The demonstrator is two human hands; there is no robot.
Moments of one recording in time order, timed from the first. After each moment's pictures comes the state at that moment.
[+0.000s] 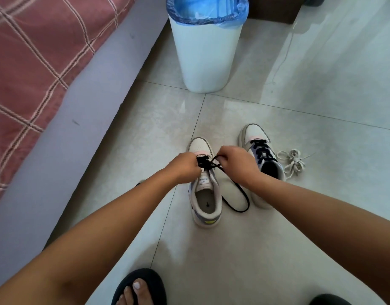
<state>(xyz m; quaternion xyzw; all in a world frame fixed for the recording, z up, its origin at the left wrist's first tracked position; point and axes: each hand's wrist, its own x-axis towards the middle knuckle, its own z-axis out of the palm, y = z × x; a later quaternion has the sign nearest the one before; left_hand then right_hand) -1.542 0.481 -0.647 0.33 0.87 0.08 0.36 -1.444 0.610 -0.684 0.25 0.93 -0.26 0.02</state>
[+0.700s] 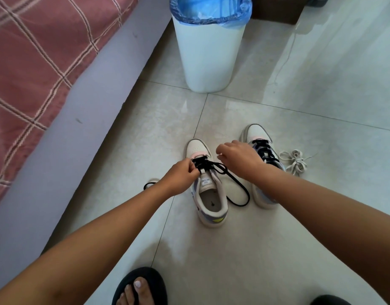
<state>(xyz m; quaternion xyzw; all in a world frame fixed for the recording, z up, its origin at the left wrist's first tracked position) -1.532 0.452 -0.667 0.23 0.85 0.27 0.38 -1.448 0.619 -0.670 0.08 0.99 -0.10 0.06</state>
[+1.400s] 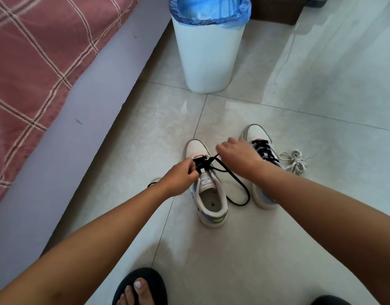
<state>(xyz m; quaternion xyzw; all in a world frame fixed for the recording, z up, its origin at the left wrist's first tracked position) -1.534 0.450 -0.668 0.27 0.84 0.25 0.40 -1.451 0.624 -0.670 0.04 1.00 -0.05 0.05</state>
